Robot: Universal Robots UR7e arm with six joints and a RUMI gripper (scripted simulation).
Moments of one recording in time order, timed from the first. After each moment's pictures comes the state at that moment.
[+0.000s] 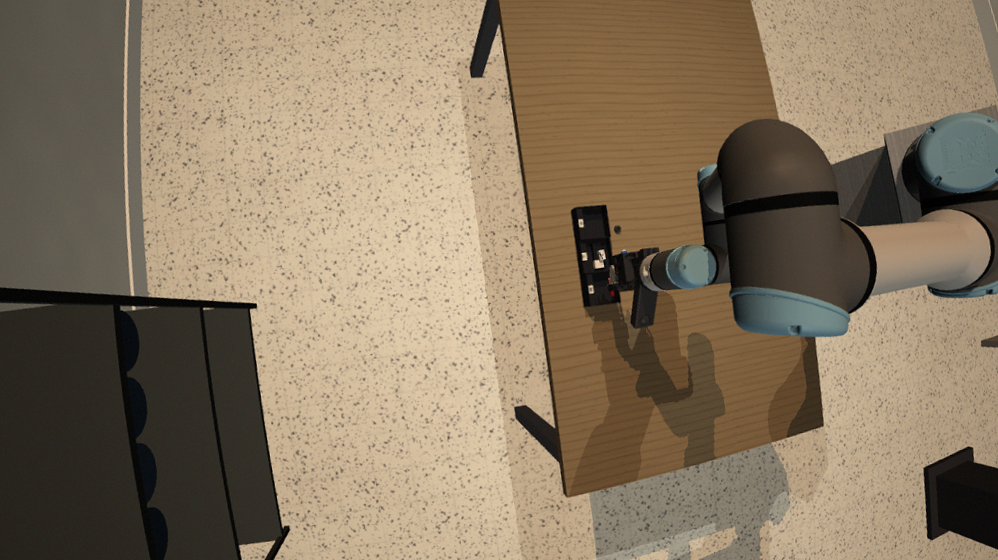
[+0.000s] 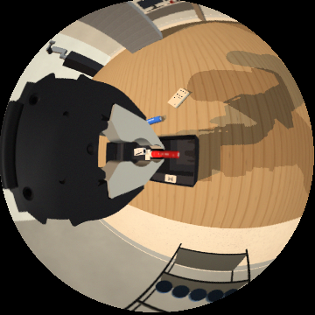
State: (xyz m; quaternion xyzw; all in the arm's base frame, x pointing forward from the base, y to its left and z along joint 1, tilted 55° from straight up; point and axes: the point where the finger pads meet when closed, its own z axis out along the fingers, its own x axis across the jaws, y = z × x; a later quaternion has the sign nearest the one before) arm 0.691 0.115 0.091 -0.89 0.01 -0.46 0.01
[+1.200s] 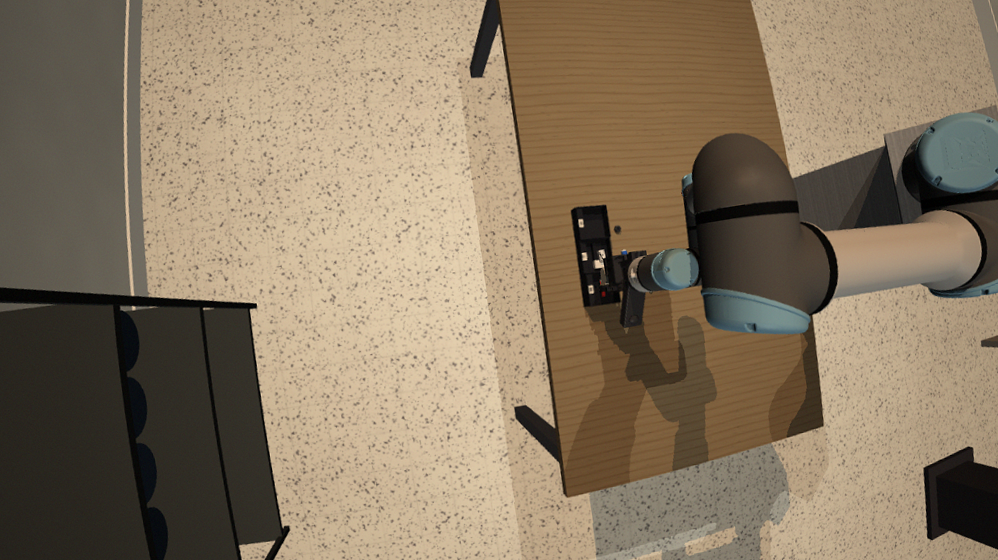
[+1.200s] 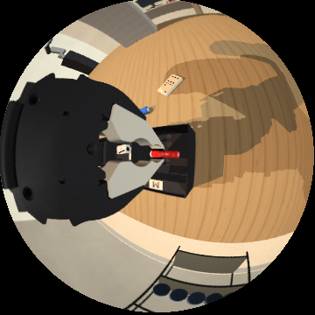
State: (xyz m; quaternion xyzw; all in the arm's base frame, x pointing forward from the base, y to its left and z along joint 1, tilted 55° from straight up) arm 0.734 0.115 0.063 -0.89 0.01 -0.46 0.01
